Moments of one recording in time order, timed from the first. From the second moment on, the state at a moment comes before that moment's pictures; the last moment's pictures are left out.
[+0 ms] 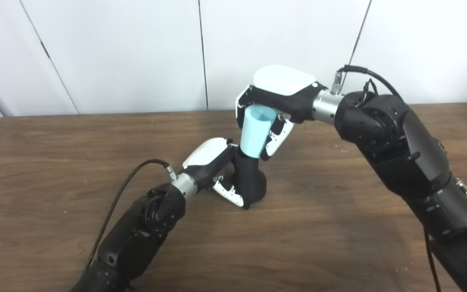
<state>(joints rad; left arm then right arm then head) -0.53 0.23 -0.49 0.20 0.53 0.03 -0.25 -0.80 -0.42 0.38 -0.16 -0.62 0.10 0.72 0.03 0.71</state>
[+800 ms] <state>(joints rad) -0.53 0.24 -0.49 0.20 0.52 0.03 -0.26 -0.88 -0.43 0.37 -0.16 -0.61 0.10 0.75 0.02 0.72</state>
